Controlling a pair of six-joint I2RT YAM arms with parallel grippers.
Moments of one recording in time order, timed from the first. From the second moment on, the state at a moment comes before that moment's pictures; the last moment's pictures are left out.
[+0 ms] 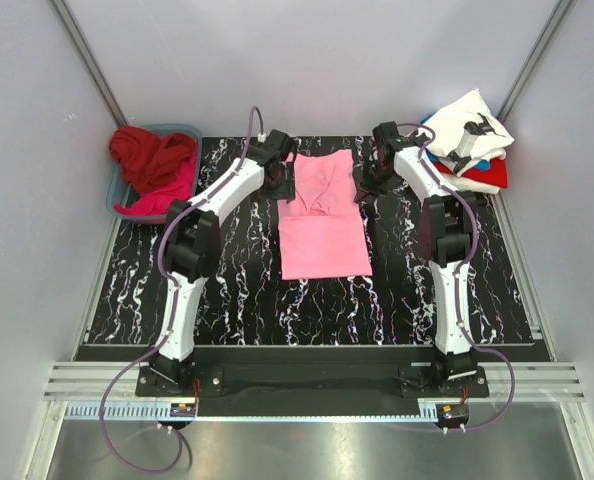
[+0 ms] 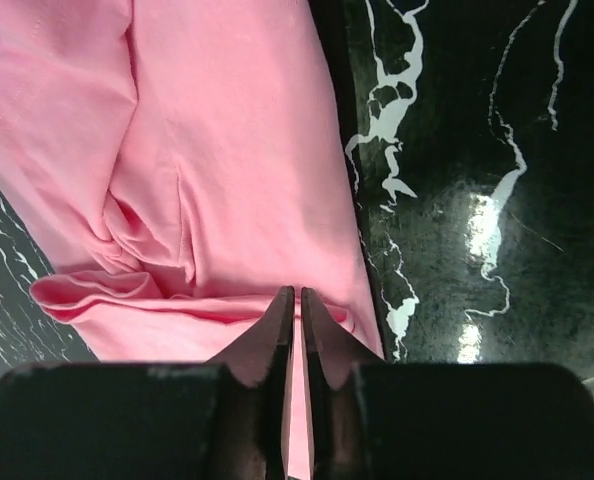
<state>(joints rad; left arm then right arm) -0.47 2.26 2.01 -0.86 -0.18 -0.45 0.22 2.39 2.12 -0.91 -0.27 0.45</state>
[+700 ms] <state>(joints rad) -0.55 1.53 0.84 -0.35 0.11 -0.73 0.22 1.72 1.06 -0.58 -0.34 0.50</state>
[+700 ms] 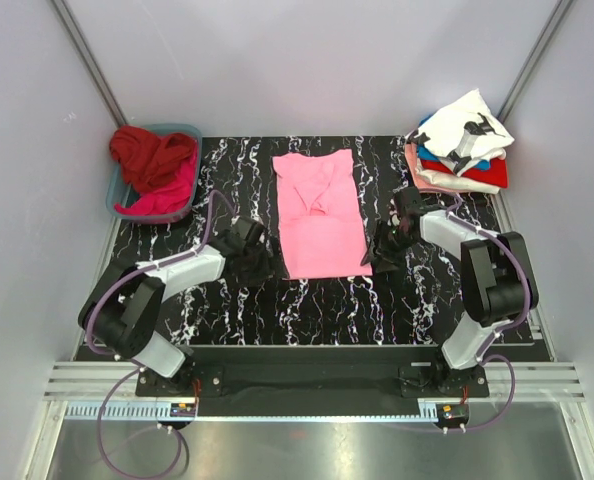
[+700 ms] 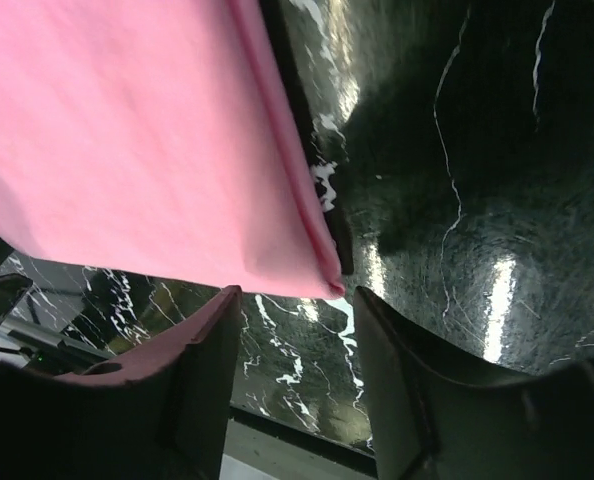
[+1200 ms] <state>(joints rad) -0.56 1.52 0.67 0.01 0.17 -0.87 0.22 1.75 0.97 -0.47 -0.39 0.52</state>
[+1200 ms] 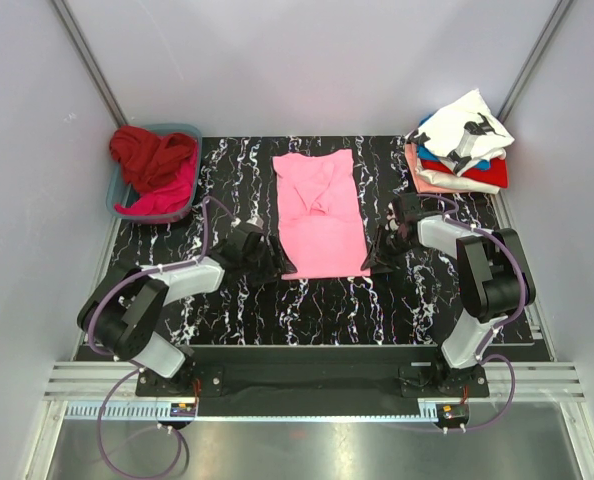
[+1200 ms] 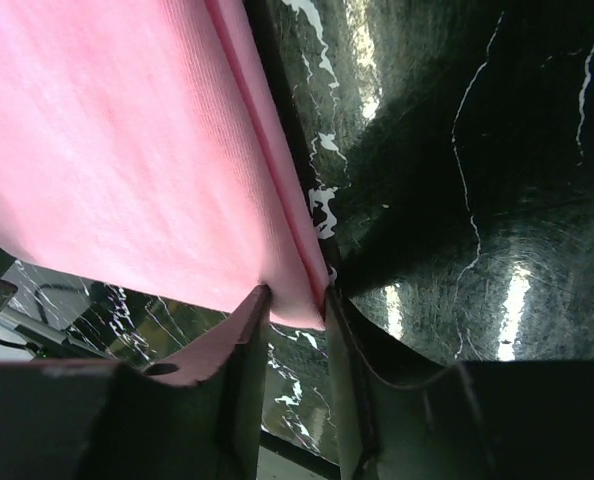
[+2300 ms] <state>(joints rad) -0.63 1.55 0.67 0.05 0.09 -0.95 0.22 1.75 0.95 -0.43 -0.40 0.52</state>
